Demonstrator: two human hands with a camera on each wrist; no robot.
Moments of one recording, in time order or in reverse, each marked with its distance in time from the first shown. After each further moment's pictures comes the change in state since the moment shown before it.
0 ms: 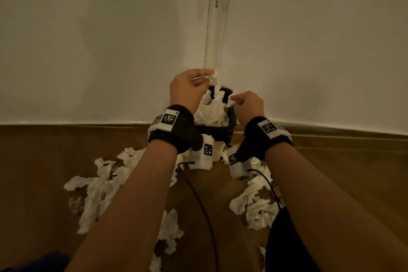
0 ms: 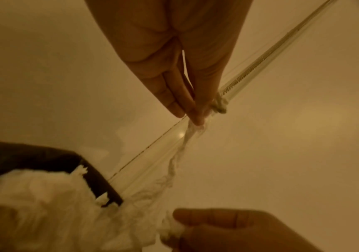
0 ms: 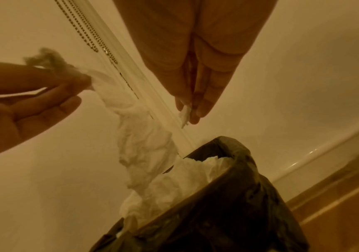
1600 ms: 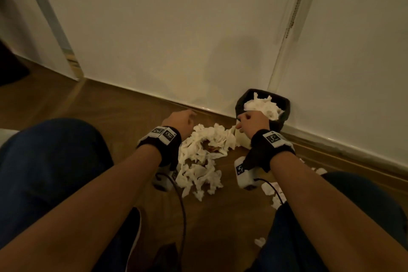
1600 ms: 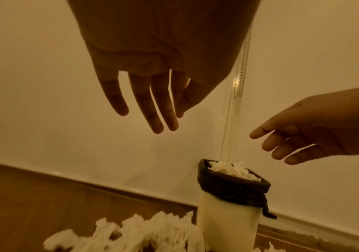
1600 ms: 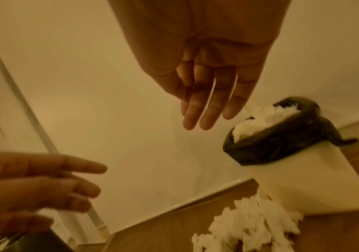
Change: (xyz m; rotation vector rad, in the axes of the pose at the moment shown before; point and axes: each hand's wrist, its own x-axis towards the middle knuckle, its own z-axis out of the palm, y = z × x) left_hand -0.215 0.069 -0.158 1.028 -0.071 -0.420; right_hand -0.165 -0.070 -0.021 0.242 -0.415 -0.158
